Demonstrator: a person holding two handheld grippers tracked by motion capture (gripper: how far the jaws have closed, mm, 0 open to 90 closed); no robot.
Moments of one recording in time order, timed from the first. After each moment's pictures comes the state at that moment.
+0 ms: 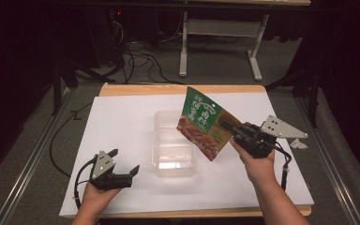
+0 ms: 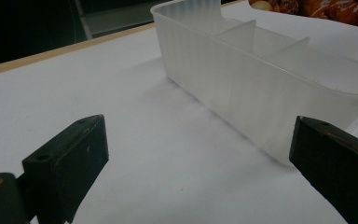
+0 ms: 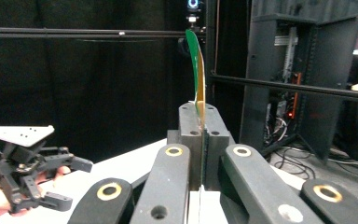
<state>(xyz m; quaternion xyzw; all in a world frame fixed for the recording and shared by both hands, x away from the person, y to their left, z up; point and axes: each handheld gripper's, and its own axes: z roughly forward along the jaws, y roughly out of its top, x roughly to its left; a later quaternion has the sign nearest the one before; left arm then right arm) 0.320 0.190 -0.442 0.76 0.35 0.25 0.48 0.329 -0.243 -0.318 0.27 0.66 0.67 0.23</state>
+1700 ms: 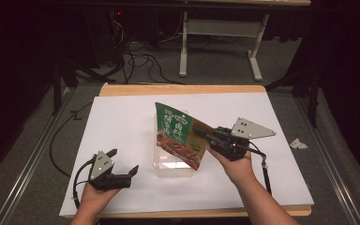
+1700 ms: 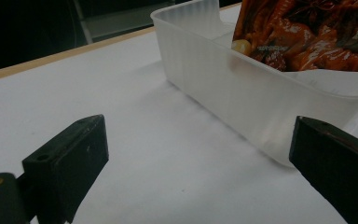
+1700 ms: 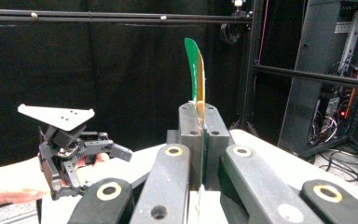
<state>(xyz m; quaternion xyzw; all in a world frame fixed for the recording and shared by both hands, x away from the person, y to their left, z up) 0.319 0.192 -0.440 0.76 0.35 0.25 0.49 0.336 -0.189 -0.328 0.22 0.69 0.66 0.18</state>
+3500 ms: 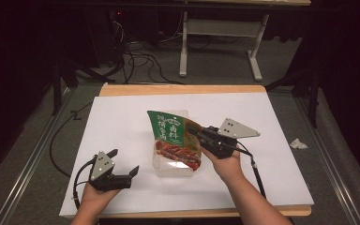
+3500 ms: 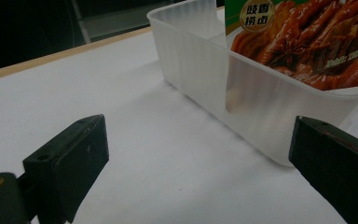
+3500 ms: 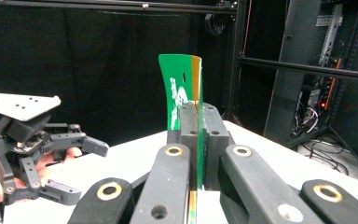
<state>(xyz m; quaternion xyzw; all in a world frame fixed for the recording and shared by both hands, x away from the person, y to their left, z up) 0.318 0.191 -0.439 0.76 0.34 0.25 0.49 0.353 -0.170 -0.353 0.24 0.69 0.65 0.20</state>
